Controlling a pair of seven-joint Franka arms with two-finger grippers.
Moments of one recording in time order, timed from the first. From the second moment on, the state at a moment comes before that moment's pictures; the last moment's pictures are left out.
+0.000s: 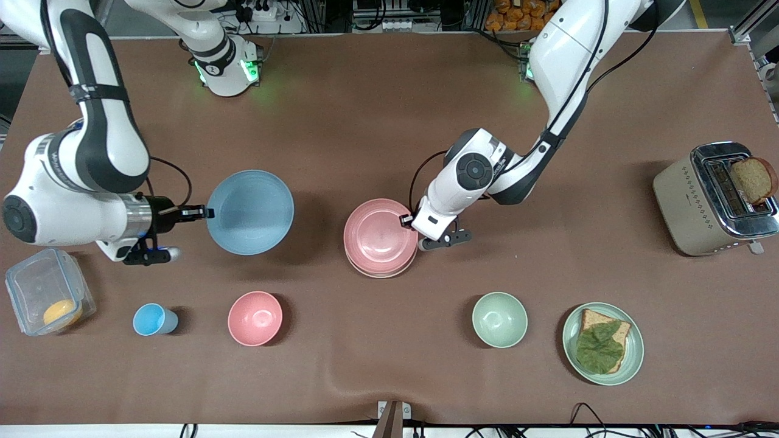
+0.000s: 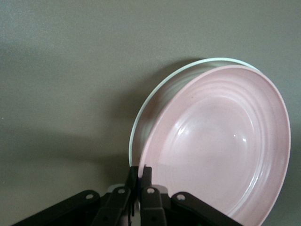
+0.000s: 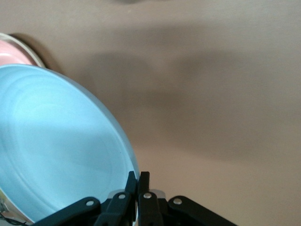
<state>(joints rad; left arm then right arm) -0.34 0.67 -0.38 -1.74 -0.03 2.52 -0.87 0.07 0.36 -0.01 -1.70 0.33 1.68 -0.08</state>
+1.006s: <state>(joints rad) -0.33 0.68 -0.37 -1.72 -0.03 2.57 -0.87 0.12 0.37 -0.02 -1.70 0.34 1.72 -0.08</state>
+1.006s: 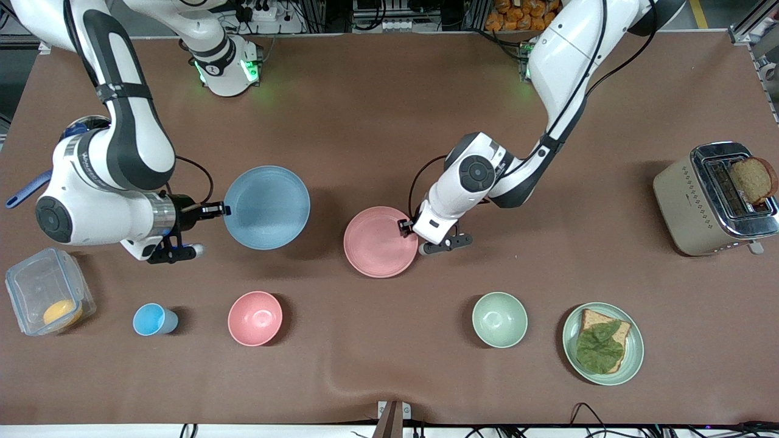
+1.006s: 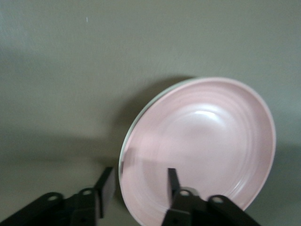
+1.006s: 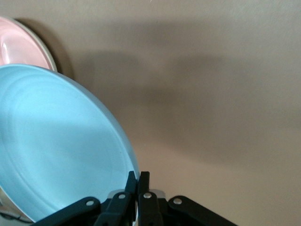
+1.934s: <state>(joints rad) 0.09 0.09 -0.34 -1.67 0.09 1.92 -0.60 0.33 0.46 -0.01 -1.71 0.44 1.96 0.22</state>
